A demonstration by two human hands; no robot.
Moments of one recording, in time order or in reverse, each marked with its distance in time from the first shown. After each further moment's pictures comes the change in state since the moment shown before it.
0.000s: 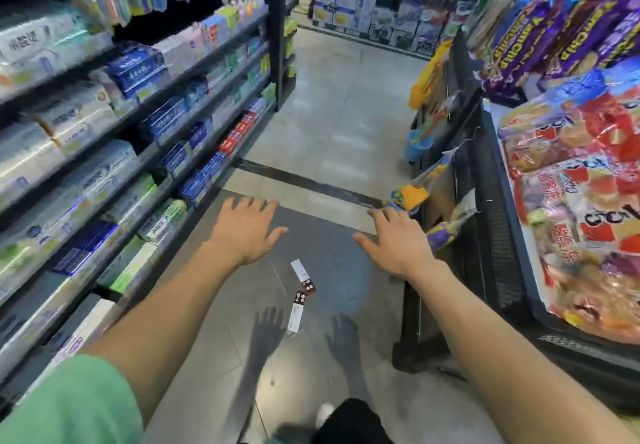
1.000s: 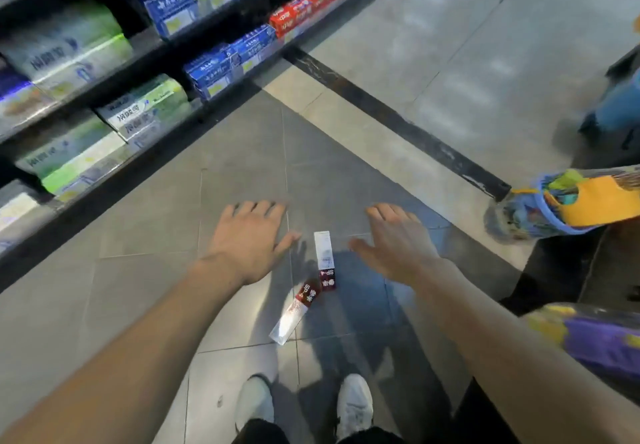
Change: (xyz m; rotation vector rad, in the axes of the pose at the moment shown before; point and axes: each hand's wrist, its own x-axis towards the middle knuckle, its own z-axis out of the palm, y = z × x) left_hand 0.265 0.060 0.412 -0.166 -0.219 -0.358; right_hand 0.358 0.063 0.438 -0.008 -0.237 -0.458
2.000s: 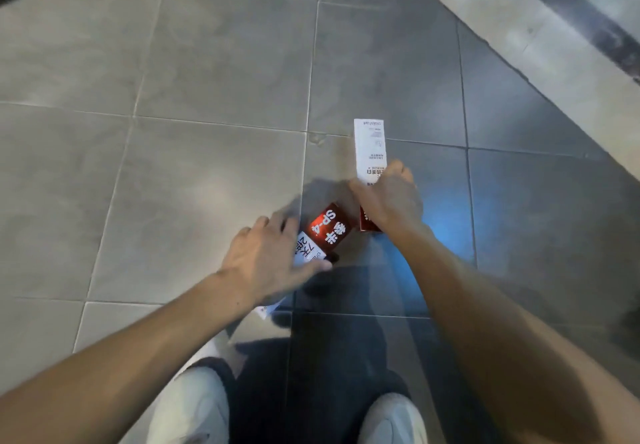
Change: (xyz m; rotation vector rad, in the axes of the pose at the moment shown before) left_hand 0.051 0.050 0.455 -0.259 -0.179 -0.121; right_hand 0.146 -0.006 0.433 0.509 -0.022 0.396
